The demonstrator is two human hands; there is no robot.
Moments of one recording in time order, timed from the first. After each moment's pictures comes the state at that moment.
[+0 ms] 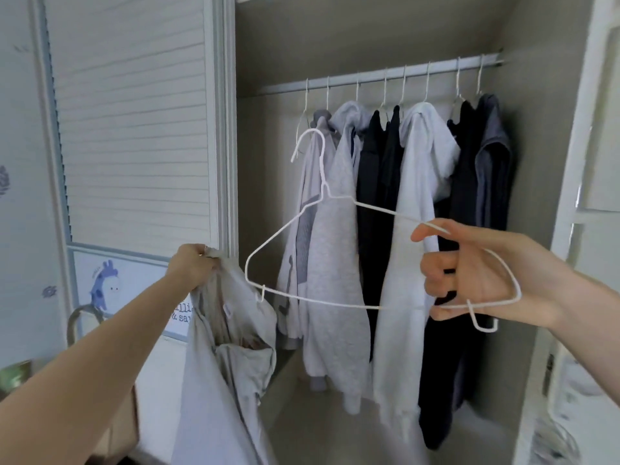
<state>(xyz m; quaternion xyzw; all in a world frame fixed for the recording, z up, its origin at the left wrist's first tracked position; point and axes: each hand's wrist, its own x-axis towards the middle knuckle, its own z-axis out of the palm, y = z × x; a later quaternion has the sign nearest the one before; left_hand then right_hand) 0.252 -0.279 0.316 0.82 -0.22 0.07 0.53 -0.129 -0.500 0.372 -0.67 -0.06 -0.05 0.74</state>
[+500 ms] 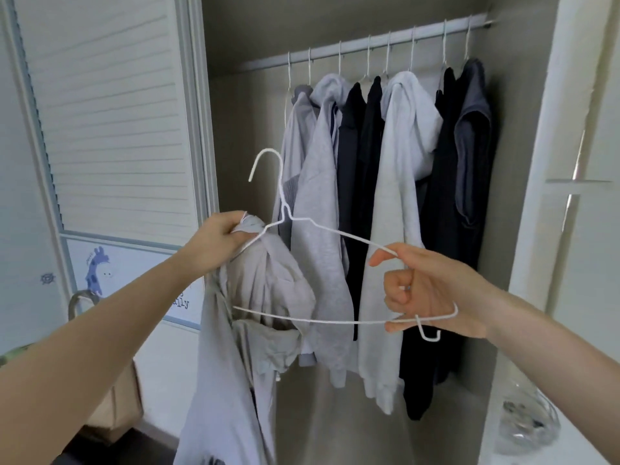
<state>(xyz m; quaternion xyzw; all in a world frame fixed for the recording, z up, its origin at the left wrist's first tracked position) 0.165 -0.320 0.334 0.72 -0.49 0.09 0.47 -0.120 -0.525 0.314 -0.70 -0.03 -0.07 0.71</state>
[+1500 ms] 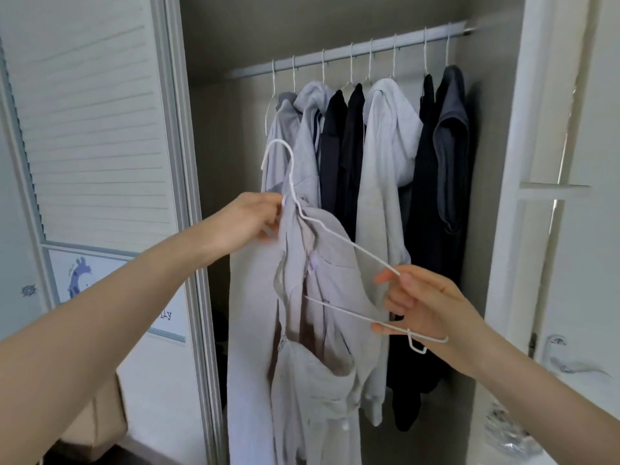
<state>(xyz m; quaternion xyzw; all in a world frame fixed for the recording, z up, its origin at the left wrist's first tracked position) 0.074 -0.354 0.389 0.71 -0.55 -0.02 0.44 -0.135 -0.541 0.278 -0.65 -0.09 -0.25 0.72</state>
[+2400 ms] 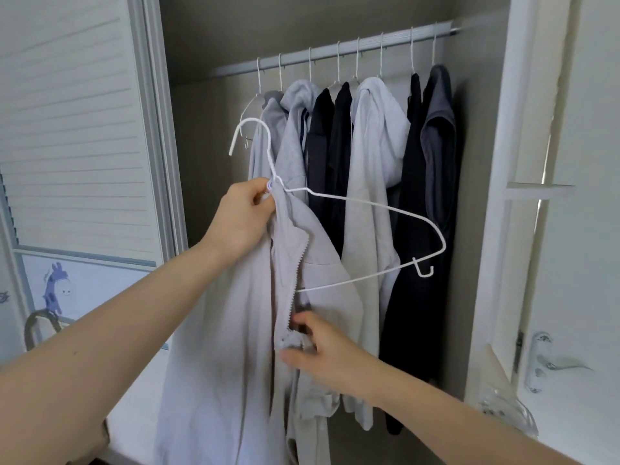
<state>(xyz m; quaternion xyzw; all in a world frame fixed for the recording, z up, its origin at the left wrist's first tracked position) 0.090 -0.400 0.377 0.66 -0.51 0.20 0.52 -0.061 -0.487 0.241 -0.89 0.07 -0.13 0.42</state>
